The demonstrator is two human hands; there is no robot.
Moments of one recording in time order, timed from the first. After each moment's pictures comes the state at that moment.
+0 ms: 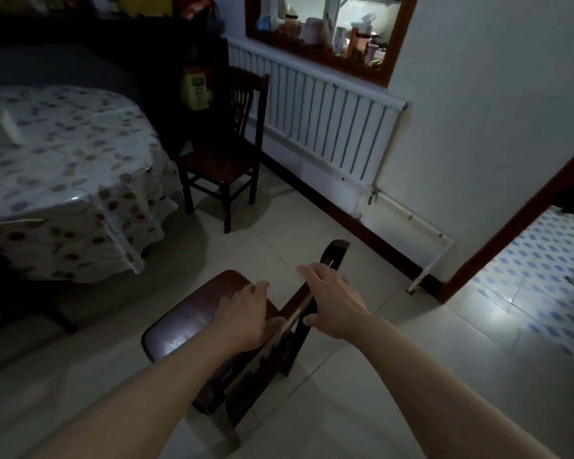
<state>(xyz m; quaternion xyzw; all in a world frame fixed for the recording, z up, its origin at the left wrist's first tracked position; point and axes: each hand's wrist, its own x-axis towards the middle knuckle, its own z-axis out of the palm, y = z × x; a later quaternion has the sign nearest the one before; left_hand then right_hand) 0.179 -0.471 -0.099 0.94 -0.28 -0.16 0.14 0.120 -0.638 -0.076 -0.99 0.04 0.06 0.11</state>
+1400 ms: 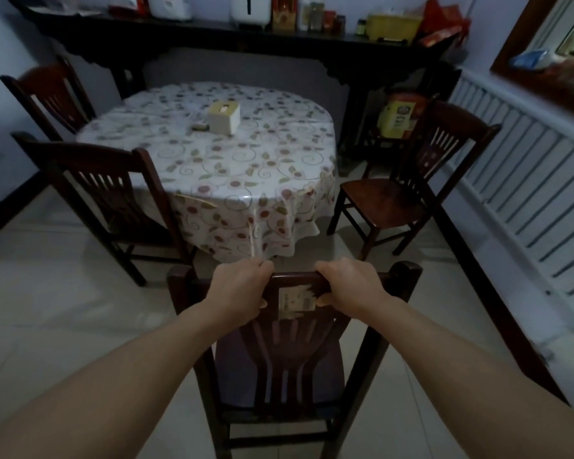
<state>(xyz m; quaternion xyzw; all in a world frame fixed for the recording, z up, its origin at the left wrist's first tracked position) 0.382 -0.367 -0.069 1.00 -0.05 0.01 0.03 0.447 -0.558 -0.050 -0.94 -0.33 0.05 0.00</state>
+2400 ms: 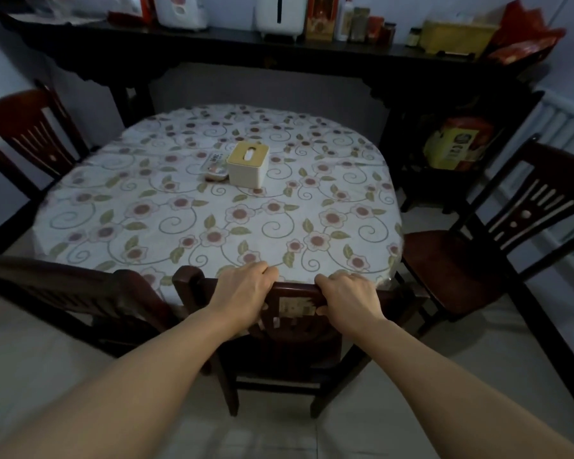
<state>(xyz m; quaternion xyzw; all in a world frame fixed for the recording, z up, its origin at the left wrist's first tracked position) 0.772 -0.116 -0.108 1.00 -0.06 0.04 -0.01 0.817 -0.305 -0.093 -0.95 -0.31 -0.01 -0.01</state>
